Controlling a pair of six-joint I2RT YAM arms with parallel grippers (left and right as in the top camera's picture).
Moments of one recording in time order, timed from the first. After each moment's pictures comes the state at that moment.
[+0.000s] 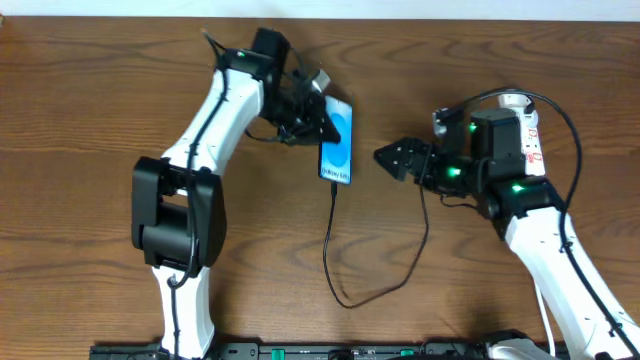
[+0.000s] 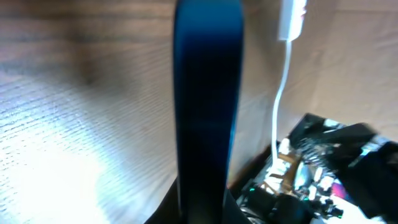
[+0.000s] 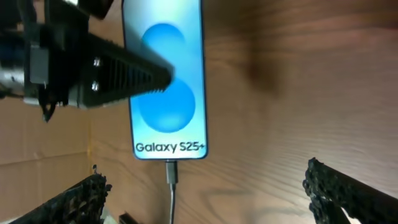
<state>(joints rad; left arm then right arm) -0.28 2.12 1.80 -1.11 0.85 -0.18 0.18 1.32 0.92 -0.45 -0.63 0.60</state>
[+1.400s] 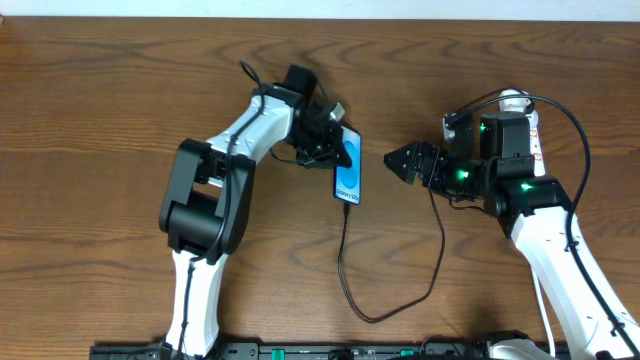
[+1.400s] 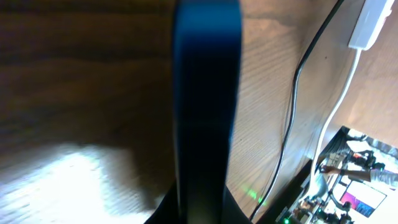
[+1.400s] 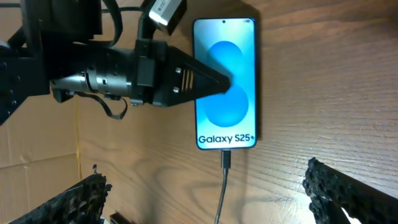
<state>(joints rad) -0.37 2.25 1.64 -0.82 0.78 -0.30 0.14 1.32 0.92 -0.51 -0.63 0.55</state>
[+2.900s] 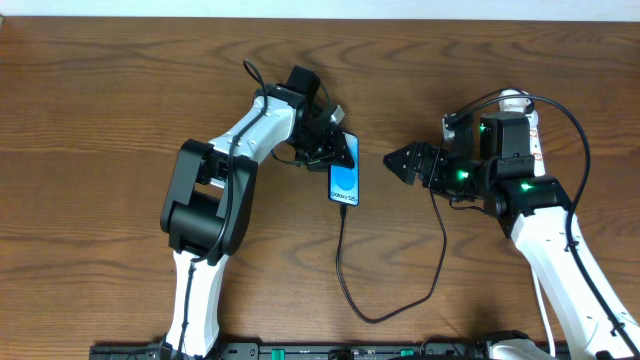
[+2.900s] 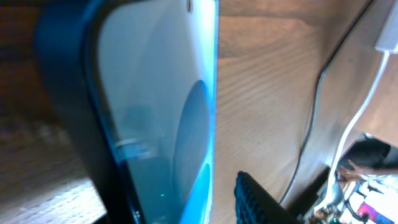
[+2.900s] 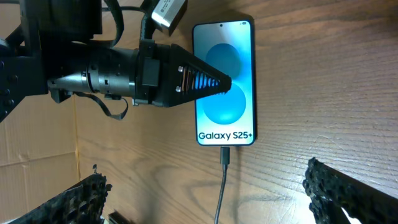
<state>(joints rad) -0.37 2.25 1.64 -0.83 0.71 -0.31 0.14 1.32 0.92 -0.52 -0.63 0.54</state>
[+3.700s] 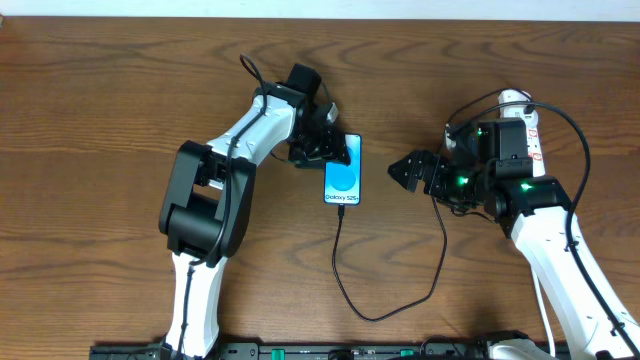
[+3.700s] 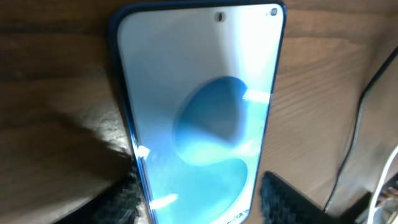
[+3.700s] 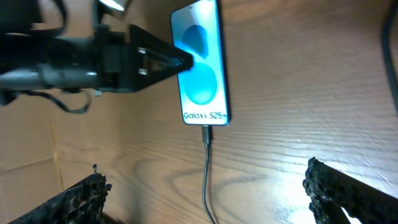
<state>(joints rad) -0.38 2.24 1.65 -0.84 0.54 -0.31 0.14 1.32 0.92 -0.63 -0.55 0.54</state>
